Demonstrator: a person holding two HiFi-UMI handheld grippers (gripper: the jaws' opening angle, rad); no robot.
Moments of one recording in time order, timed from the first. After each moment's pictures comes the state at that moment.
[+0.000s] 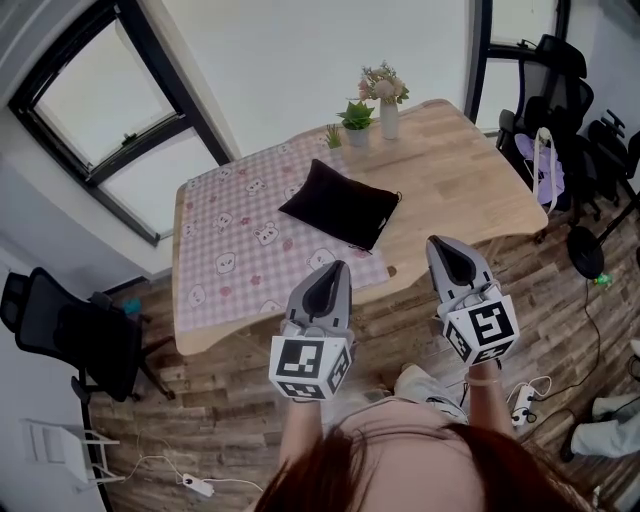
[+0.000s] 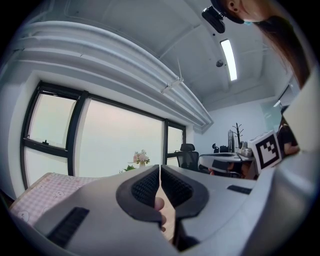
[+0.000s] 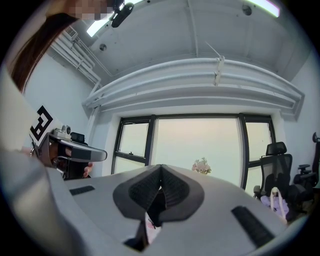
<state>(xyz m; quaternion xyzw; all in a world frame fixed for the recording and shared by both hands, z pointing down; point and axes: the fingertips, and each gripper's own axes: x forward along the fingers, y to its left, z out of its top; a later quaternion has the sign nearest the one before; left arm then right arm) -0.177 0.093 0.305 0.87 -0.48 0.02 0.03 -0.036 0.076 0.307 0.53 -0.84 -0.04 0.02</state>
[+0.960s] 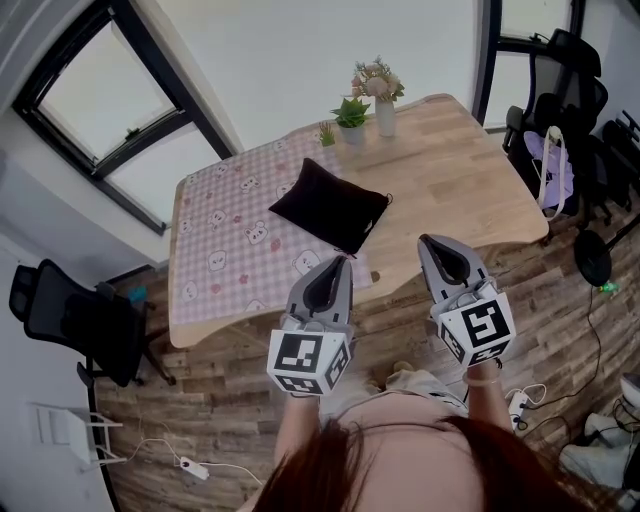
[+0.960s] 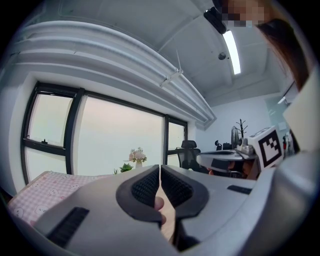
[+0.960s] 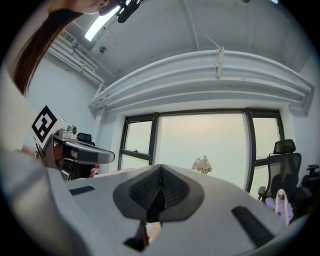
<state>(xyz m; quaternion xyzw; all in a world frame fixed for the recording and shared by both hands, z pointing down) -0.101 0.062 0.300 0.86 -0.50 0.04 0.04 0.018 0.044 0.299 0.49 -0.87 -0.04 0.04</state>
